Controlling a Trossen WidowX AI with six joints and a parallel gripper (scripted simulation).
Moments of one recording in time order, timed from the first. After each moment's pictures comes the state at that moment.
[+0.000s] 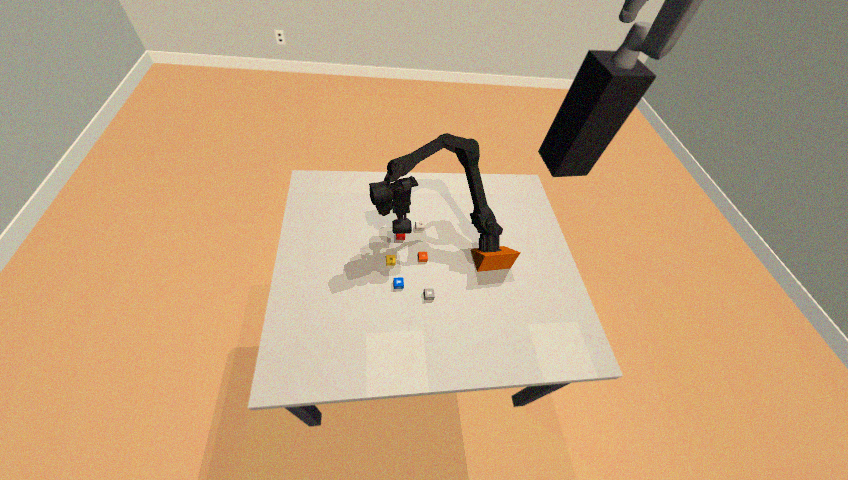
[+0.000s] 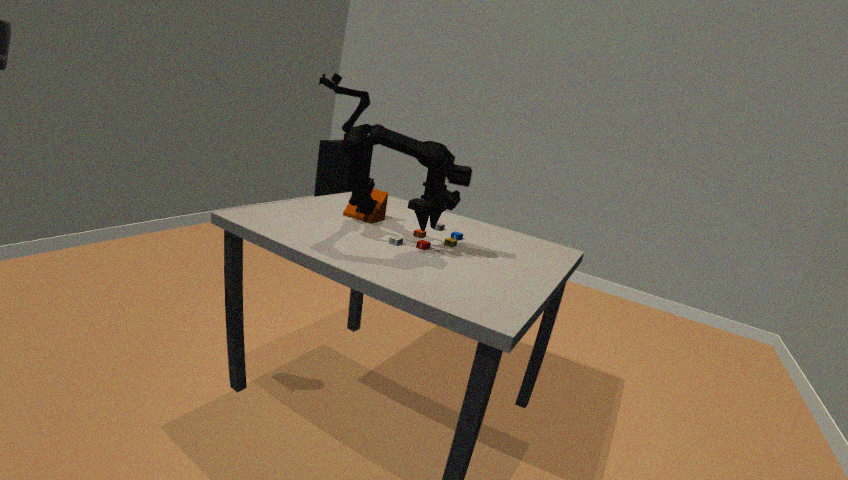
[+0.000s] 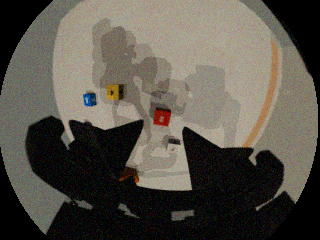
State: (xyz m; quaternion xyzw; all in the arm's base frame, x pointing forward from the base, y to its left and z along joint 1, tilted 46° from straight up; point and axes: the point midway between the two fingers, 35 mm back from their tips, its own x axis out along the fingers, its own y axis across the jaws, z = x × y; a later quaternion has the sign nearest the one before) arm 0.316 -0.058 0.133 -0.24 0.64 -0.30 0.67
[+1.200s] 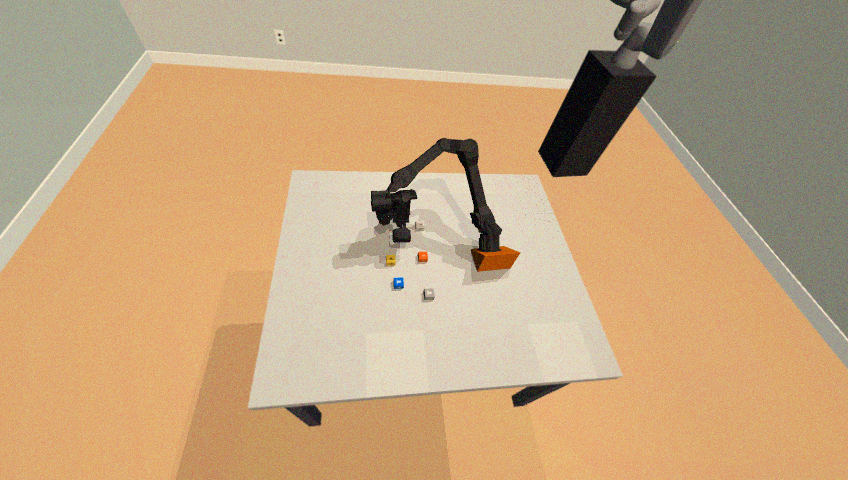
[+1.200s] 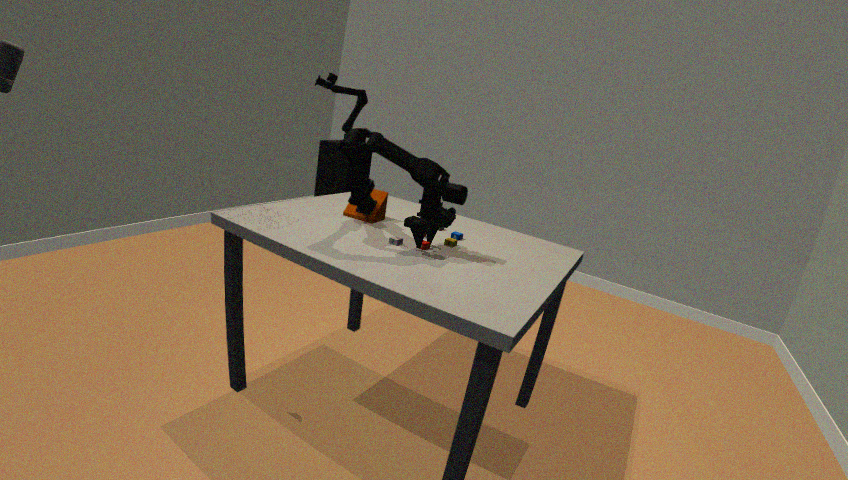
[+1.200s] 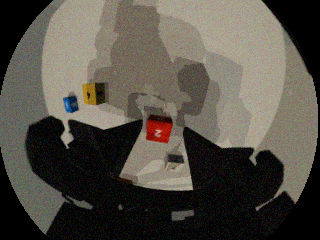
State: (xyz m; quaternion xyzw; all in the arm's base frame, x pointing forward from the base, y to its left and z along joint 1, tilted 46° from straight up) arm 0.313 -0.099 0.097 -0.24 0.64 -0.30 0.67
